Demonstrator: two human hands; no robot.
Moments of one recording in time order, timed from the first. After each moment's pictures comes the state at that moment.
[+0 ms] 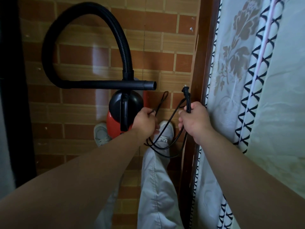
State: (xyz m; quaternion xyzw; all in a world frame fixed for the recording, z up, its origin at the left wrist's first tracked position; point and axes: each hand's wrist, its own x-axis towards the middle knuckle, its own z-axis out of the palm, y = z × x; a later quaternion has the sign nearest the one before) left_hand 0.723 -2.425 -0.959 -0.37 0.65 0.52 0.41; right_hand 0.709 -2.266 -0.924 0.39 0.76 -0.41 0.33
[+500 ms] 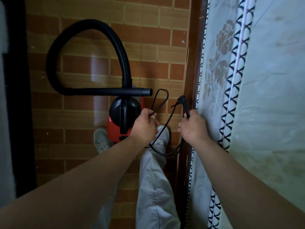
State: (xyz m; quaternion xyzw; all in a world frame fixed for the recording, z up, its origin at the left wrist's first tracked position) left_hand 0.719 -2.424 -0.898 -0.29 0.67 0.56 0.39; right_hand 0.720 -2.262 -0.890 0.36 0.82 -0.32 0.32
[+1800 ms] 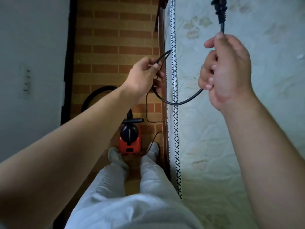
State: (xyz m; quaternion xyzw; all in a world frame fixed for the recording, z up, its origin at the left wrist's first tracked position) left_hand 0.580 -2.419 -0.410 -0.10 0.67 0.69 0.25; right_hand 0.620 -2.254 -0.328 0.21 0.65 -0.73 -0.02
